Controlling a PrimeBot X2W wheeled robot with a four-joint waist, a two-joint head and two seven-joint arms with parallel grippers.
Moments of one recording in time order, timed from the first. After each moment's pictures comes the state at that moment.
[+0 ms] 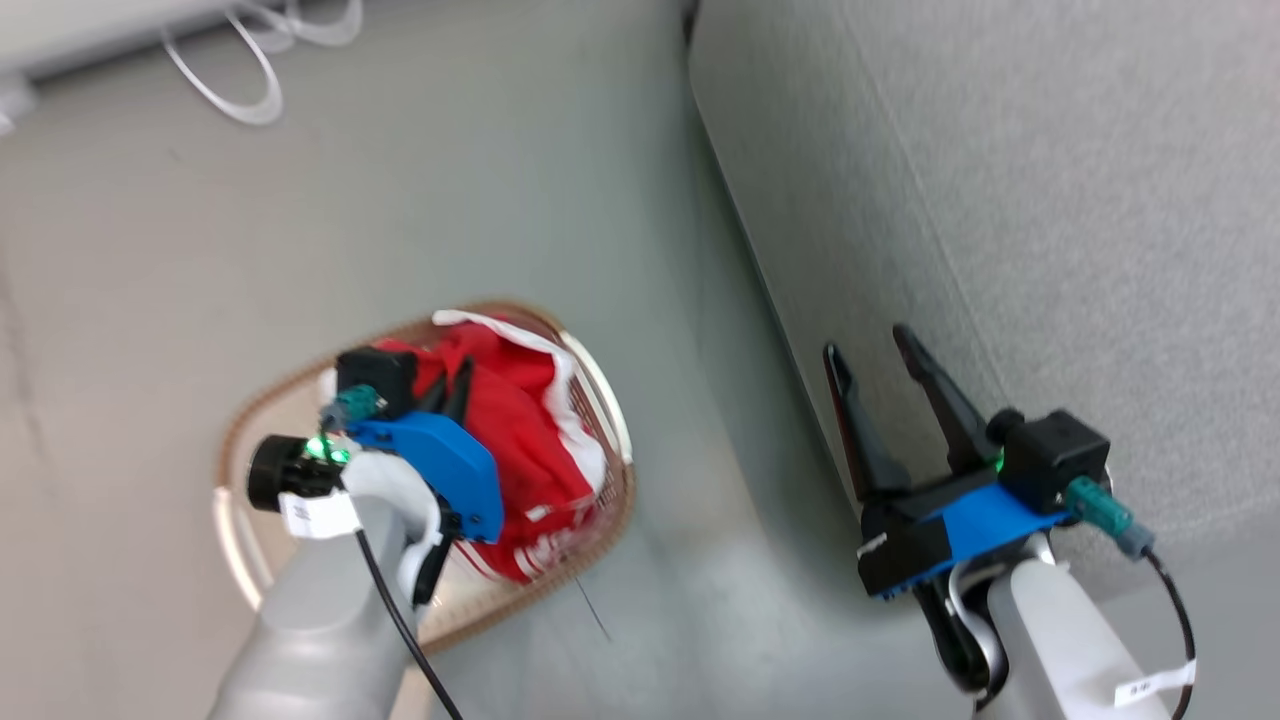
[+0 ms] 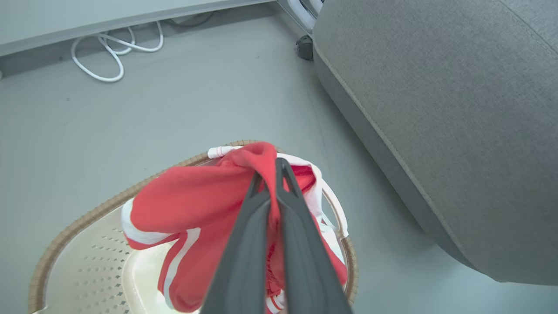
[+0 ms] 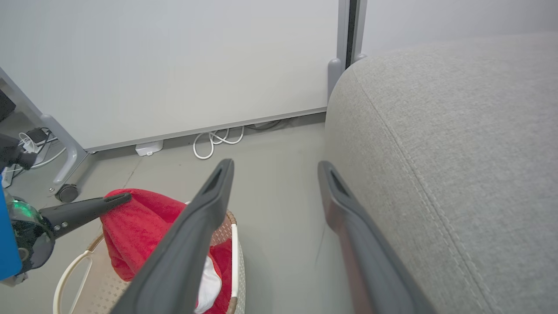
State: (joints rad) left arm -0.69 0.07 -0.37 1.04 -0.37 -0.13 -0.14; right arm -0.36 -0.05 0.21 0.33 0.25 0.13 -0.26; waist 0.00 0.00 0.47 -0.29
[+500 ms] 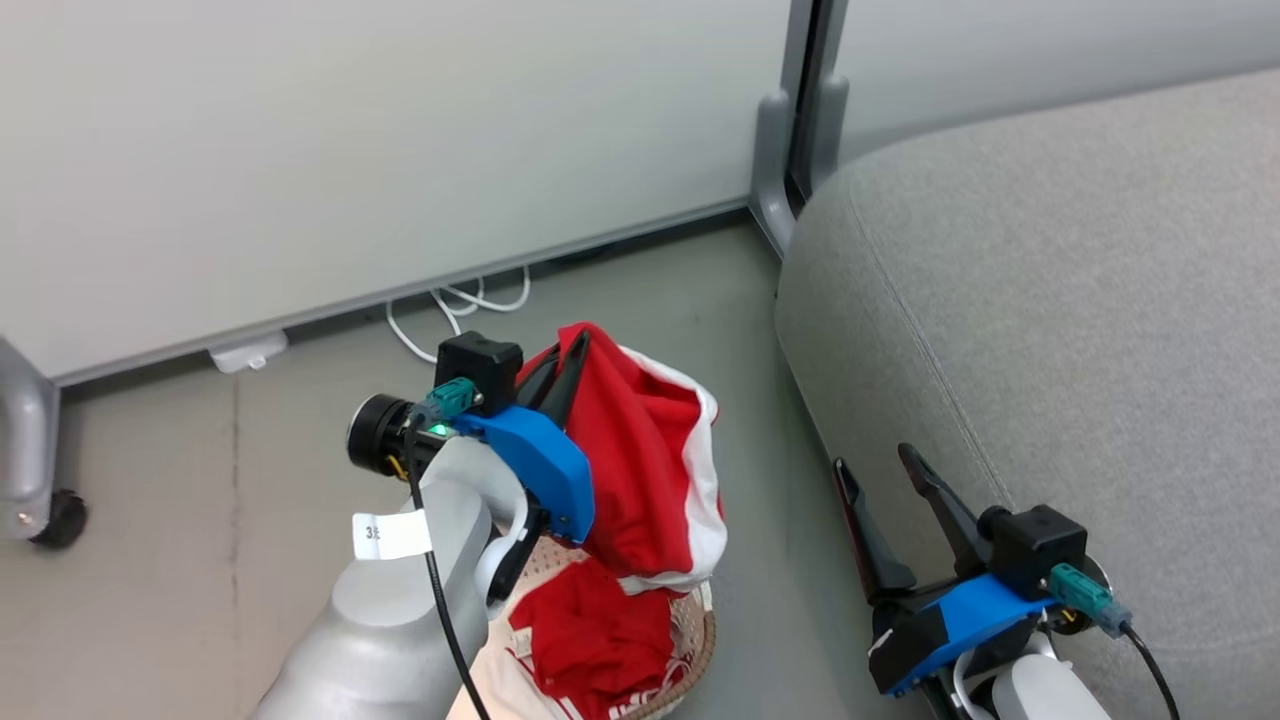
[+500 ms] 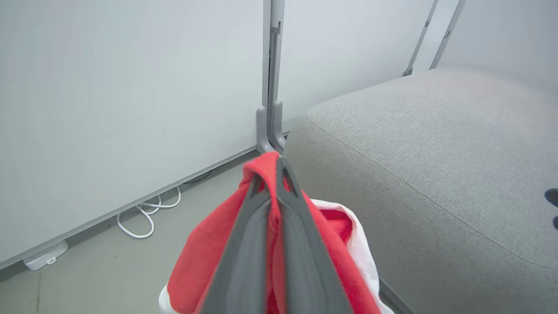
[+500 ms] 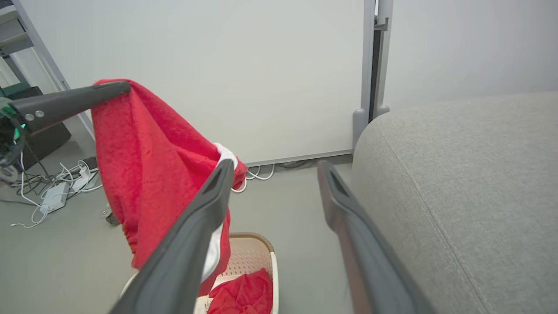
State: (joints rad) left arm -0.68 0.05 -0.64 0.91 -0.55 -0.13 -0.19; right arm -0.22 -0.05 0.19 0.40 0.23 0.13 -0.25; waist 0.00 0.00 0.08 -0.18
